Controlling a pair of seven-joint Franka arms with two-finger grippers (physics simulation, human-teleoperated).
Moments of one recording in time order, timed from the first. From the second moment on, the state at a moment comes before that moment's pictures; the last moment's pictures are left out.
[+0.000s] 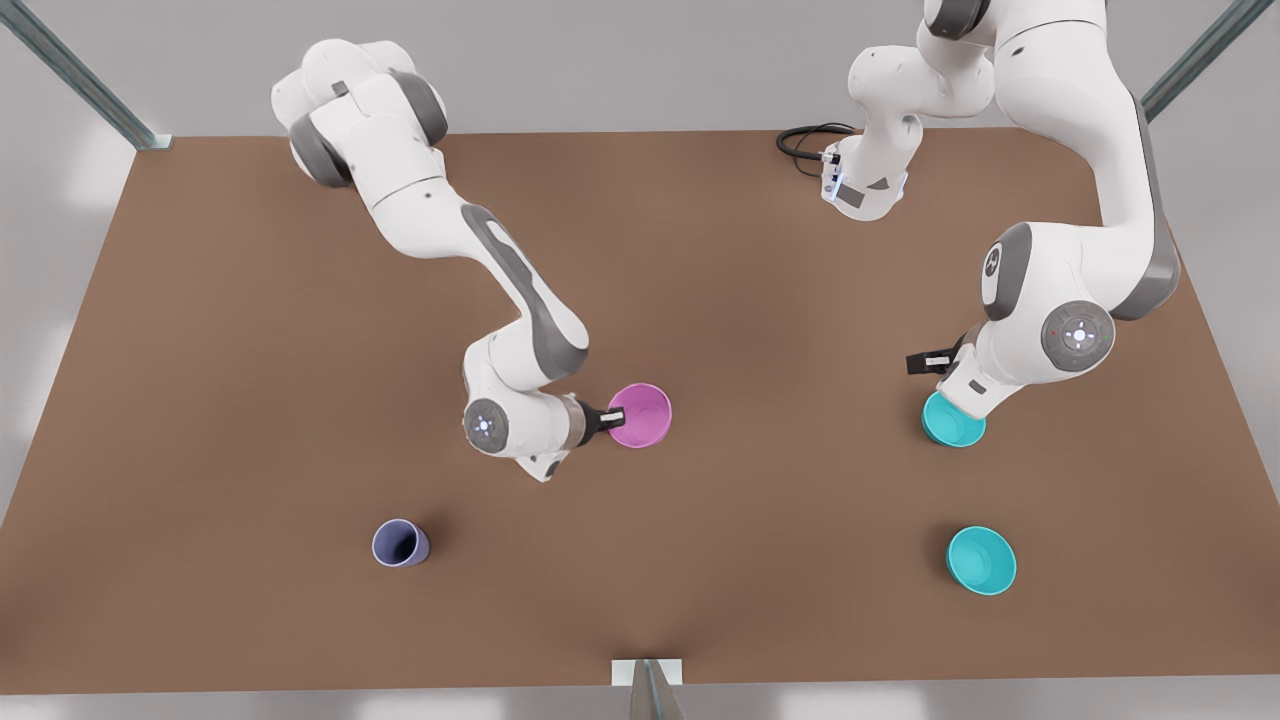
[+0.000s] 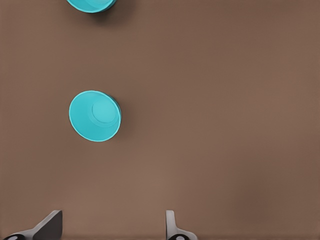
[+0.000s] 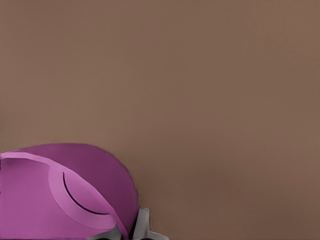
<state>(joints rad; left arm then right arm) -0.17 0.25 0.05 -1.60 0.04 1.53 -0.18 0.56 0.84 0.00 -1.23 0.60 2.01 0.19</state>
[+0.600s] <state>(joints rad) 0.03 0.42 0.22 -1.69 -0.14 1.79 0.03 0.58 0.87 -0.02 -1.20 0.60 2.27 0.54</state>
